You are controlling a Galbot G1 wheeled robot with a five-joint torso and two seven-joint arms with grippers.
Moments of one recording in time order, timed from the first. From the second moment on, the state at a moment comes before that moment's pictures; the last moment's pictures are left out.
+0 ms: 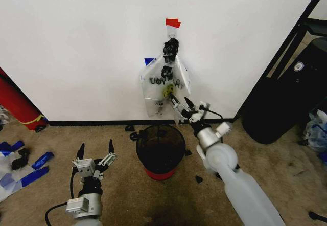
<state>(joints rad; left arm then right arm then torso) 1.70 -1.39 -0.49 -2.14 -0.13 -0.27 -0.26 -0.83 1.28 0.09 1.75 1.01 -0.03 -0.06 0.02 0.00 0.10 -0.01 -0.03</state>
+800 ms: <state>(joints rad) 1.69 -1.39 -0.48 -2.16 -0.15 -0.29 -0.26 -0.64 1.33 0.04 1.59 0.93 -0.01 -0.04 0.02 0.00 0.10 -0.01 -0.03</state>
